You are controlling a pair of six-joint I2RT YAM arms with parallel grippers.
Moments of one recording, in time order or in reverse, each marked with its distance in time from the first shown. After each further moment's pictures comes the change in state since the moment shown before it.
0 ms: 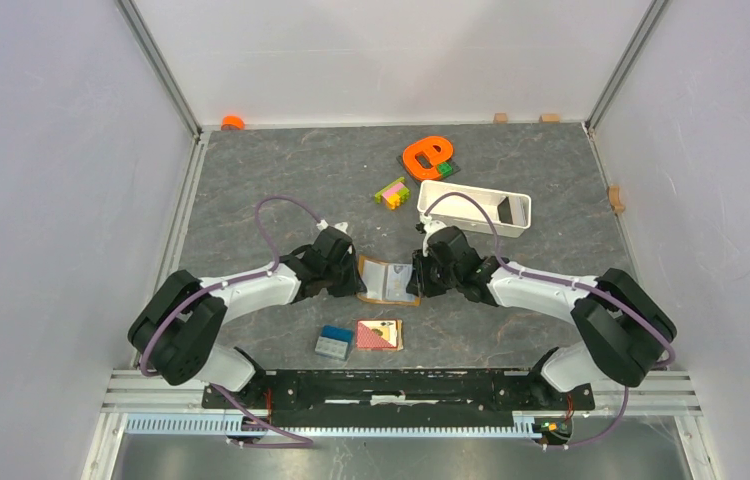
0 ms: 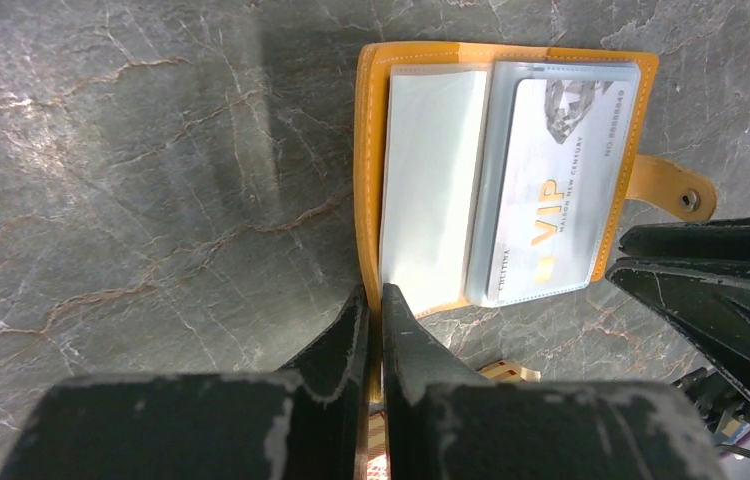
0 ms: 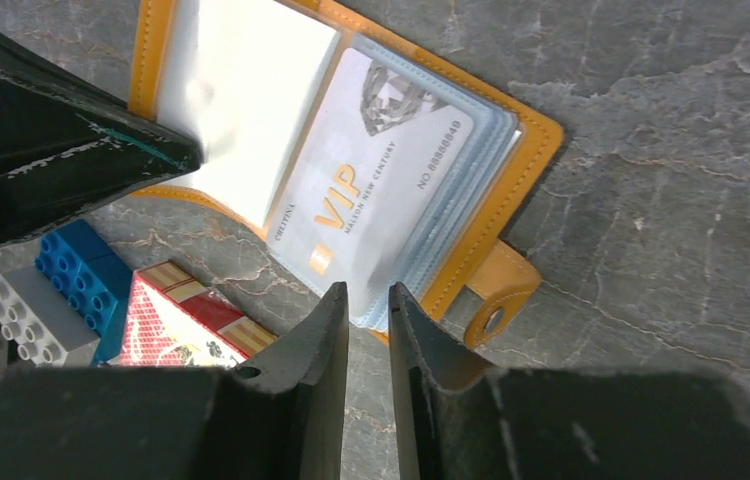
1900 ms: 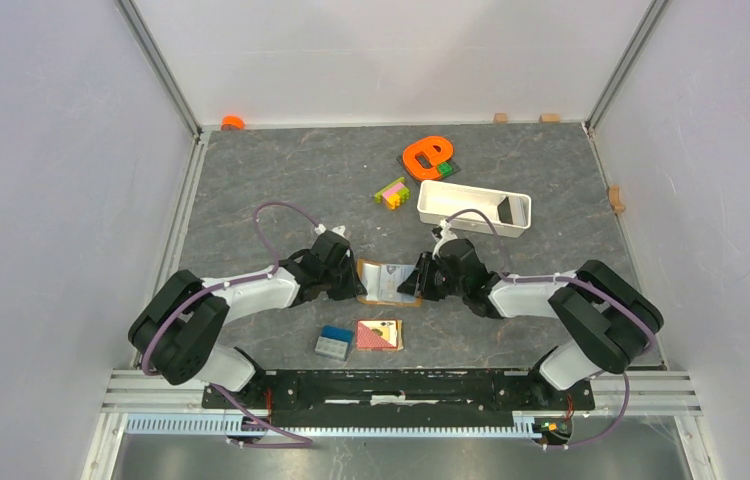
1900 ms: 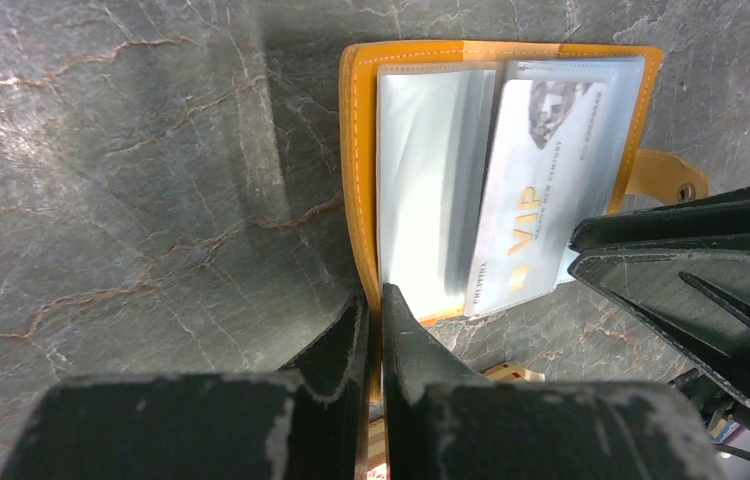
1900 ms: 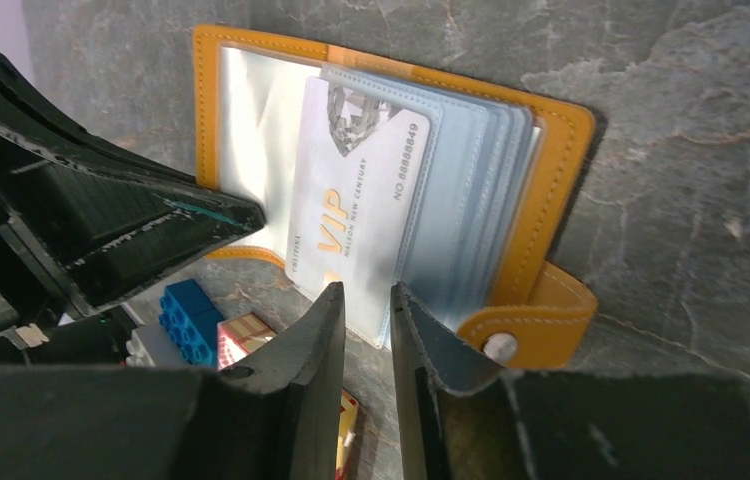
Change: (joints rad) left arm 0.003 0.003 -0.047 0.062 0.024 -0.030; right arm -0.036 0.068 -0.185 0.405 -0.071 0.315
